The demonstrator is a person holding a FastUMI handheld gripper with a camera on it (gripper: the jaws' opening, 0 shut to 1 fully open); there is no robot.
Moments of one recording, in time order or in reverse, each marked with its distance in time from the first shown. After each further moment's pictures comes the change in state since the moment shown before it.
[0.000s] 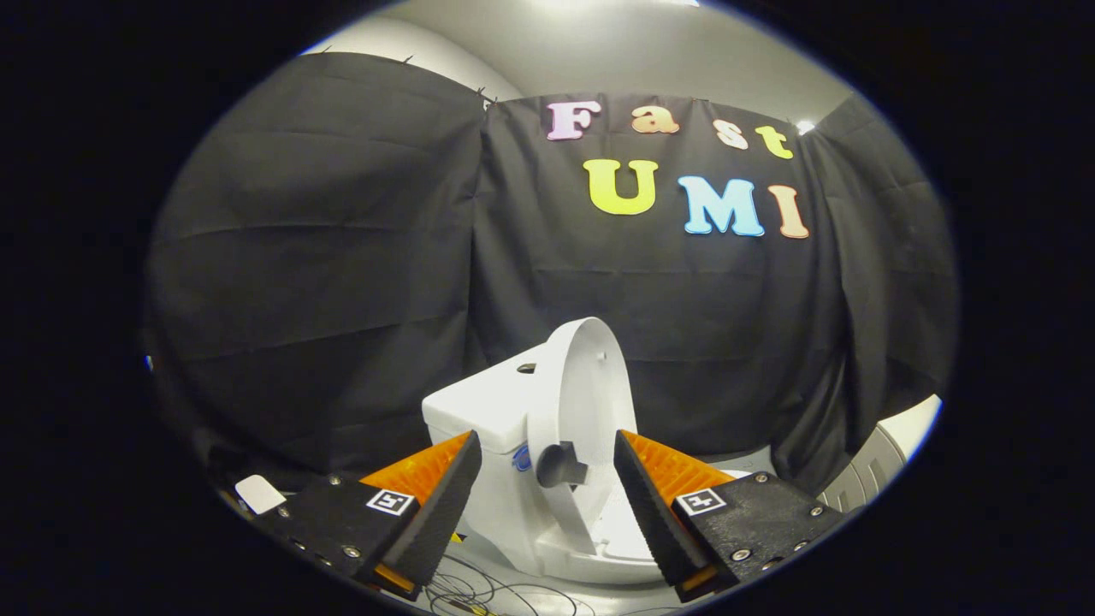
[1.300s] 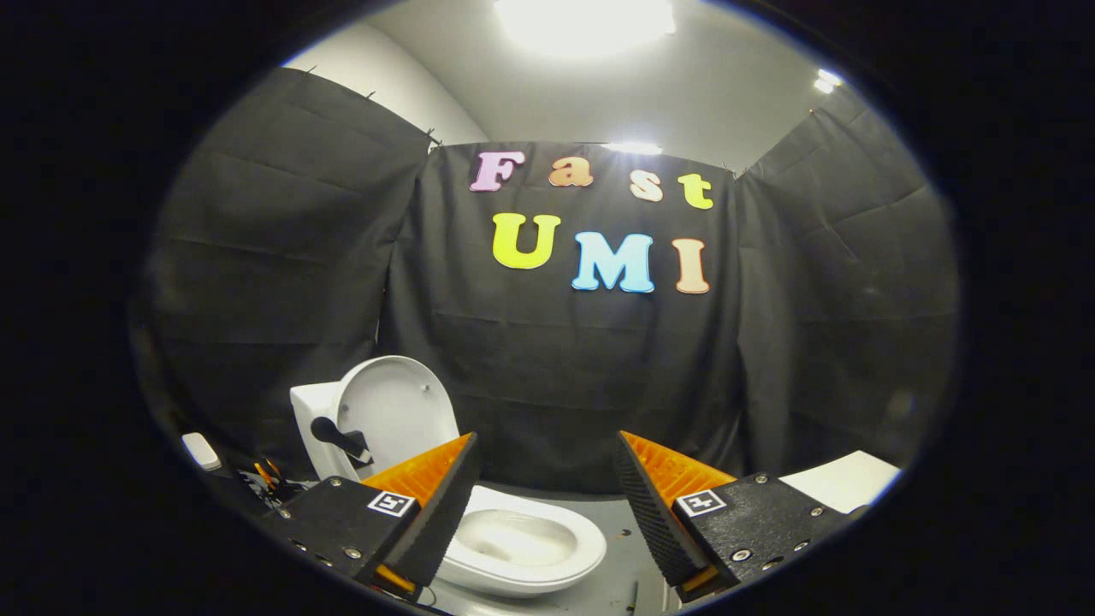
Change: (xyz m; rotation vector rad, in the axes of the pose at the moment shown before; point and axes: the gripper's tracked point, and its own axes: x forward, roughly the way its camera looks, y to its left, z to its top) arm -0.124 -0.311 0.043 -0.136 -0.099 -0.187
